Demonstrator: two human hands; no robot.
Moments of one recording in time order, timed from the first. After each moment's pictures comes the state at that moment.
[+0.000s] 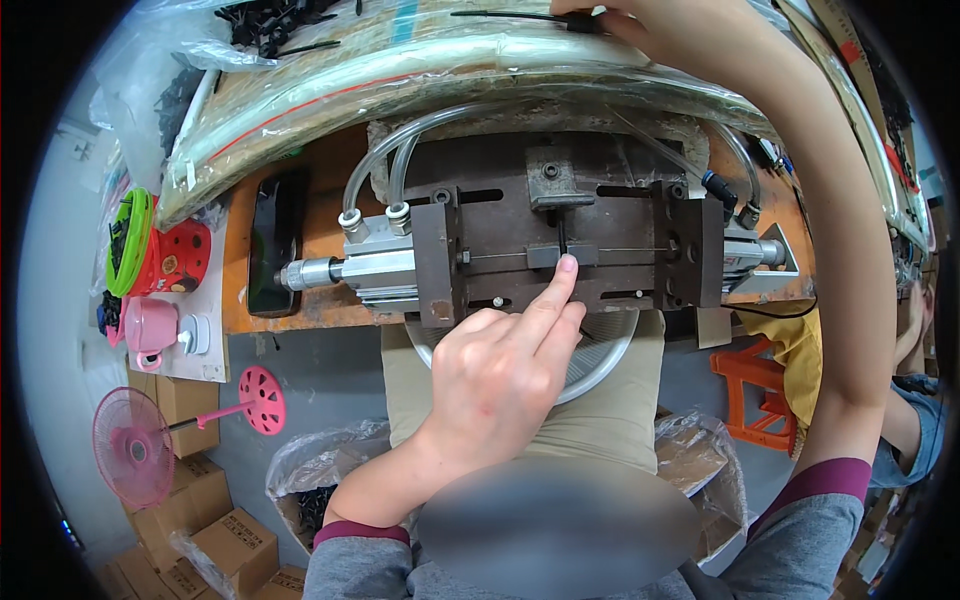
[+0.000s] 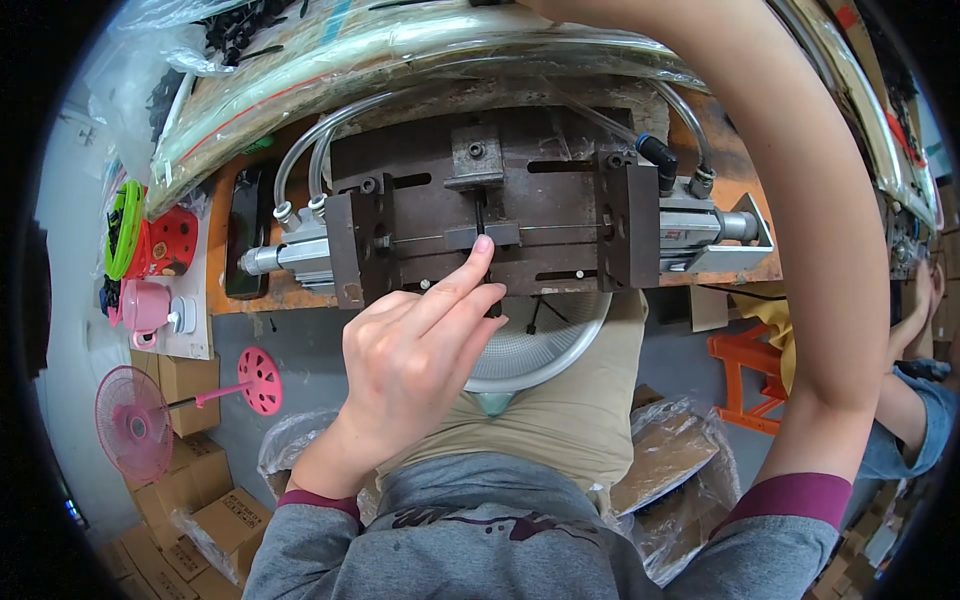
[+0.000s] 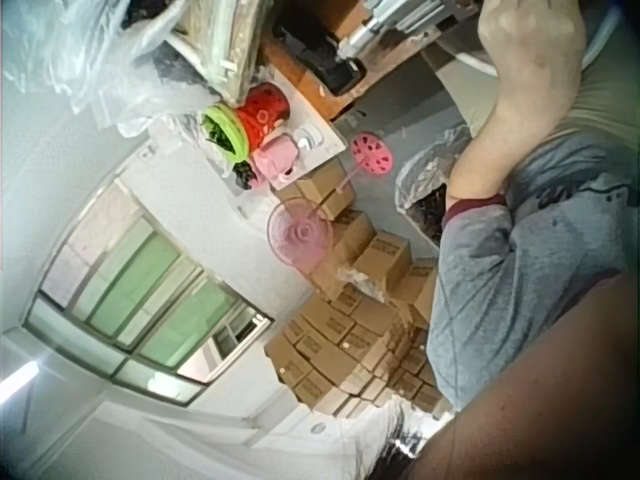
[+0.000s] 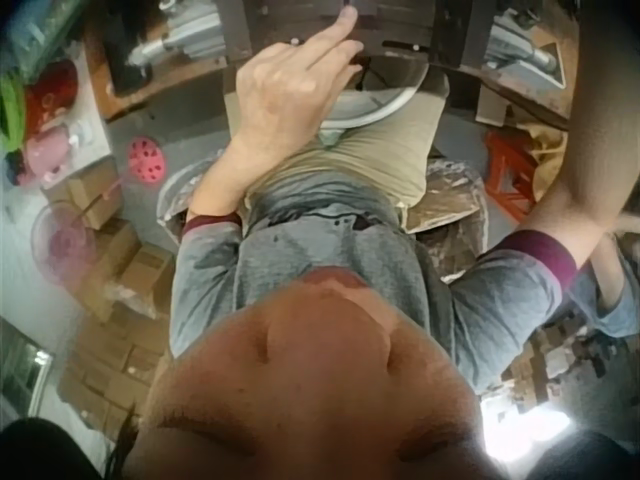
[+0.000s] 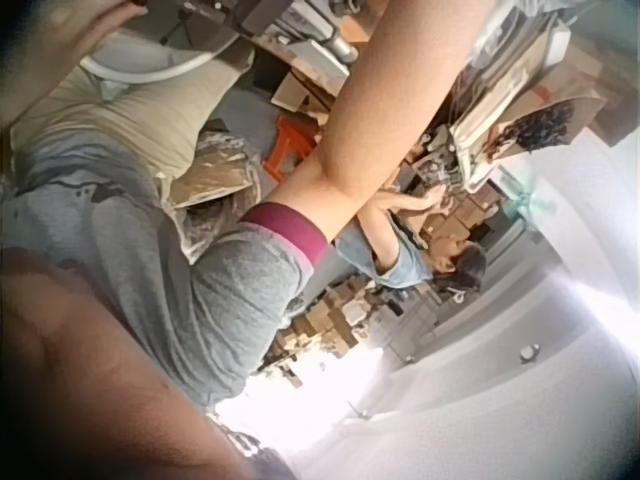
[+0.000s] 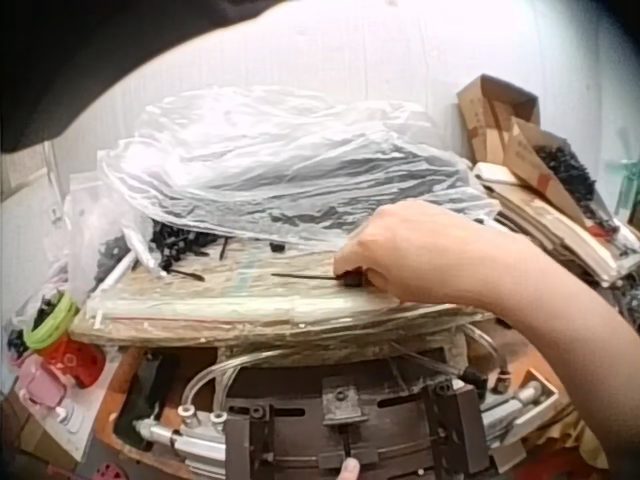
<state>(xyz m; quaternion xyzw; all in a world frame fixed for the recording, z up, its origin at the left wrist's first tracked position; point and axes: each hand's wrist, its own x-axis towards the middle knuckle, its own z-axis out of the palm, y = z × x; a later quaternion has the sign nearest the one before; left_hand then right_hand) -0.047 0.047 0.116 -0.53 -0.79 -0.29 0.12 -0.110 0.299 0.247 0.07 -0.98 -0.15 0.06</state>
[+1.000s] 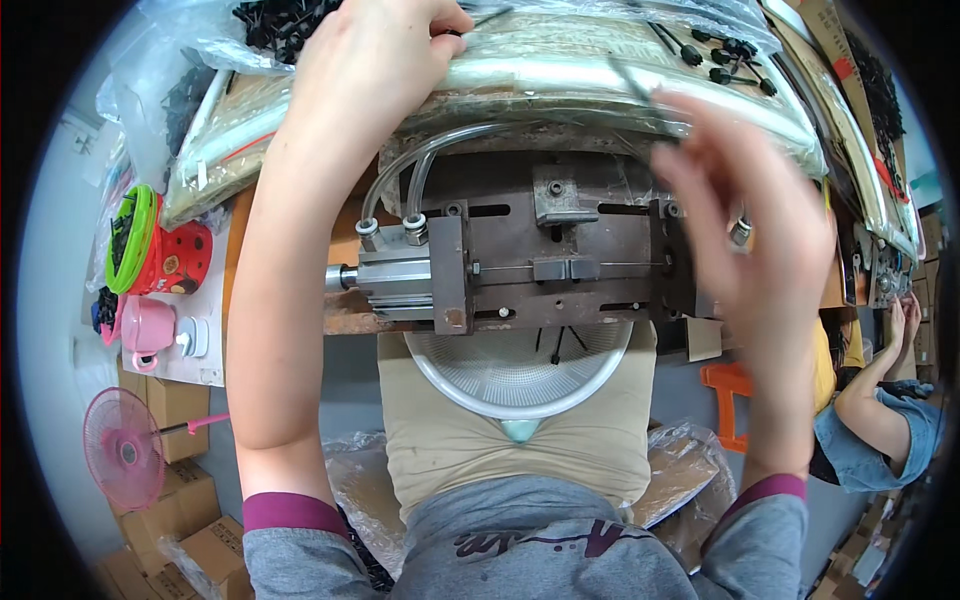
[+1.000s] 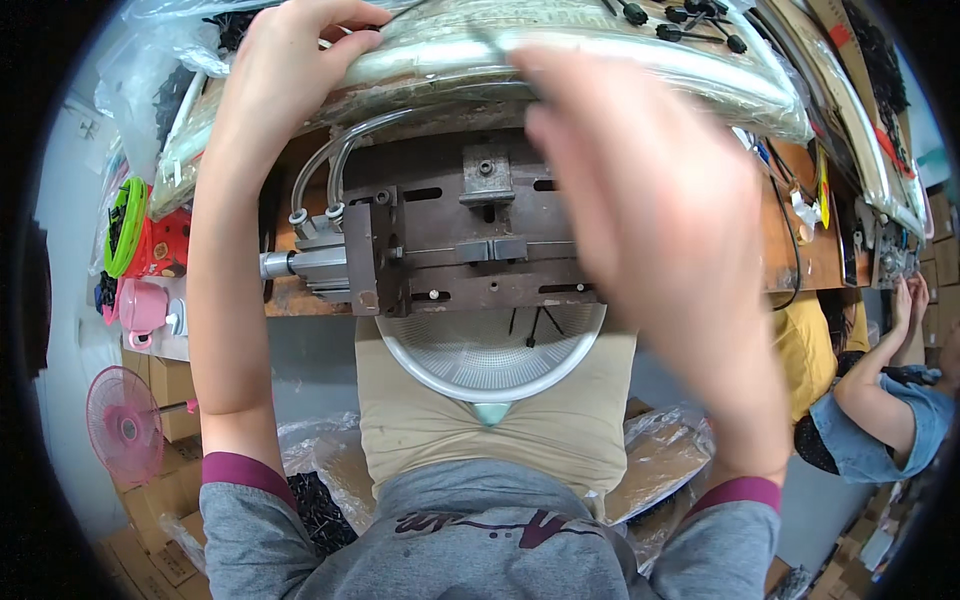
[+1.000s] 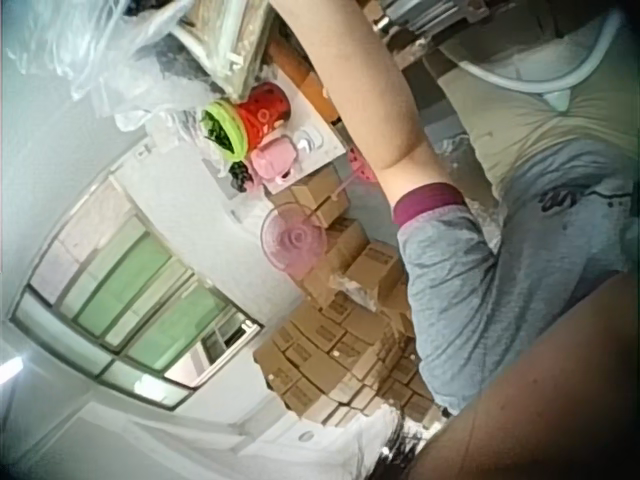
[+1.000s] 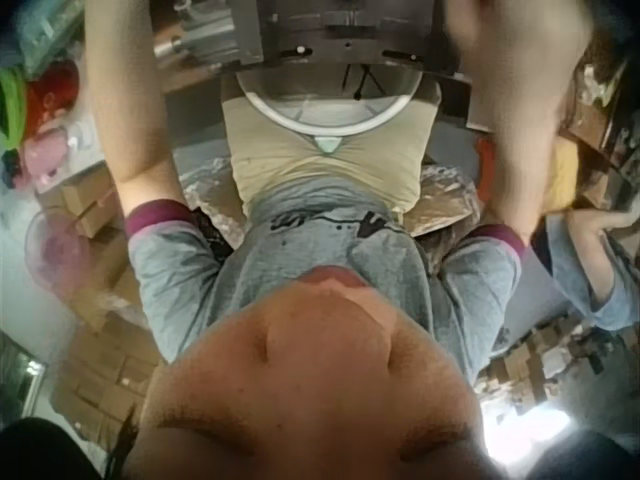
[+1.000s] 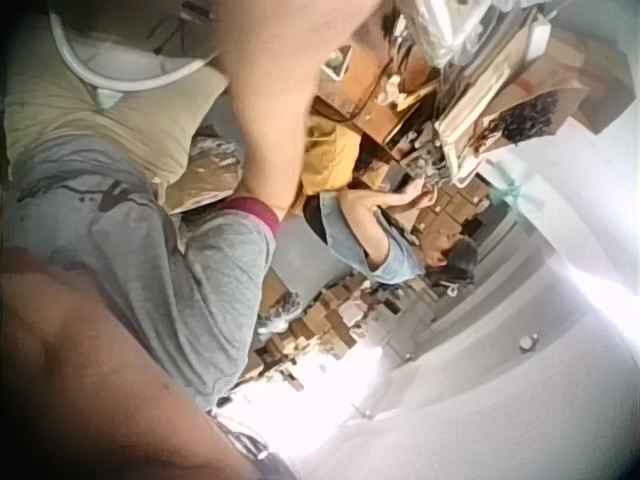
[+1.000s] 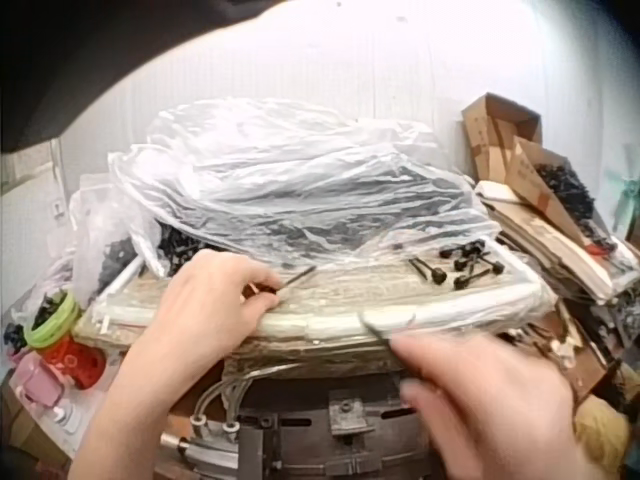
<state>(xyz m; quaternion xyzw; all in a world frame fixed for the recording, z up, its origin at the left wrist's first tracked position) -0.209 0.090 0.214 -0.46 -0.84 -0.24 0.17 -0.004 0.232 0.197 0.02 -0.92 0.06 0.38</state>
